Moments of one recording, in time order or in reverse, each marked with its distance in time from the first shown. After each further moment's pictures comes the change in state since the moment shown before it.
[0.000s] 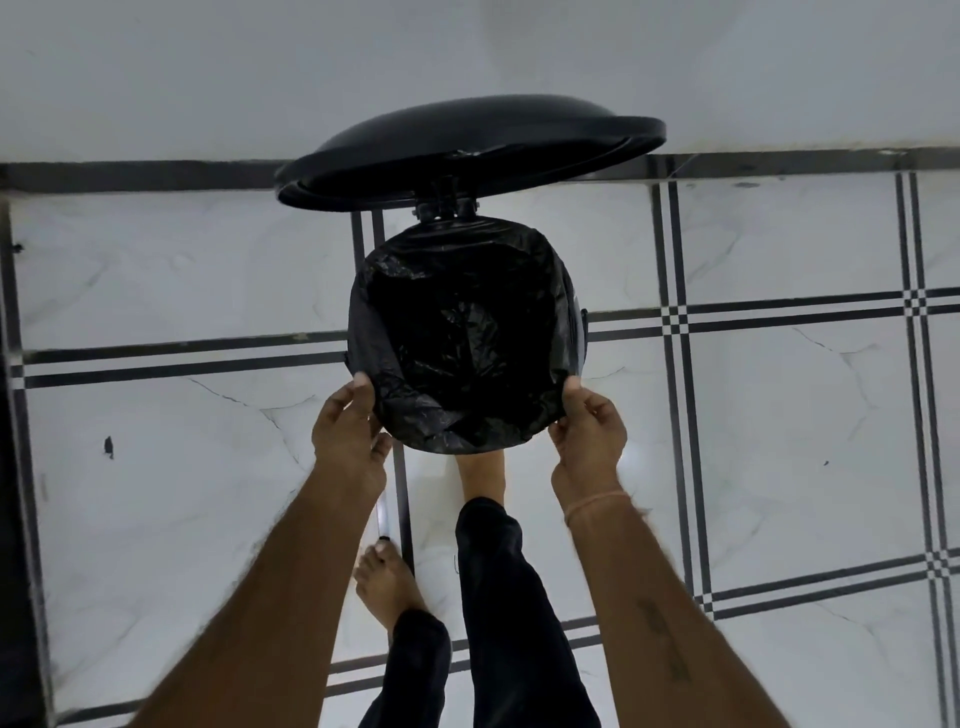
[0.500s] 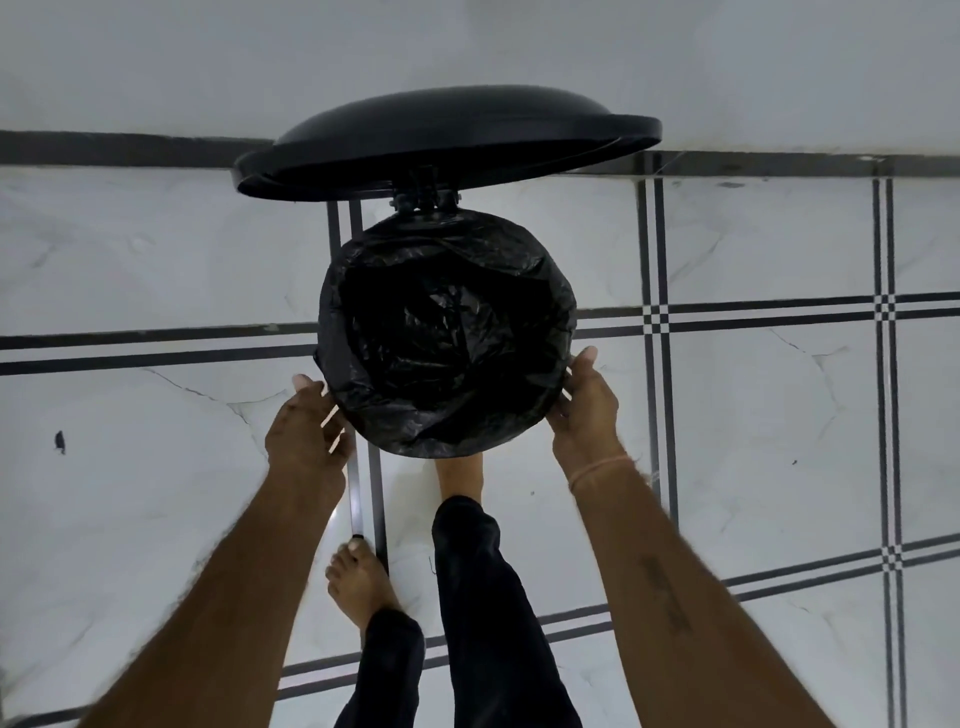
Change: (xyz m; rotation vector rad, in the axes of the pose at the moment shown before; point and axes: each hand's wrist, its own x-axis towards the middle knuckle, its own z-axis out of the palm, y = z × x) left_hand 0.012 0.002 -0.006 -0.007 0.044 -0.012; right_hand 0.027 -0.037 0.013 -0.121 -0.090 0.121
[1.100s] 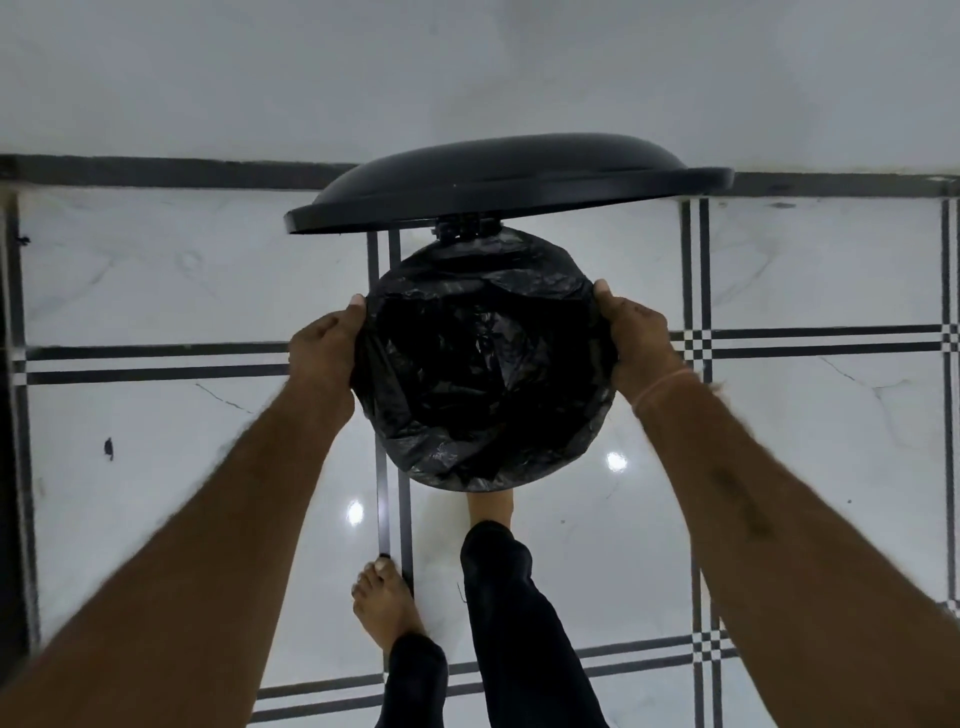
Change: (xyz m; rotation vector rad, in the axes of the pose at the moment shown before) left_hand 0.035 0.081 0.055 0.343 -0.092 0.224; right_hand 0.051 -0.086 0.066 -0.369 -0.072 -0.131
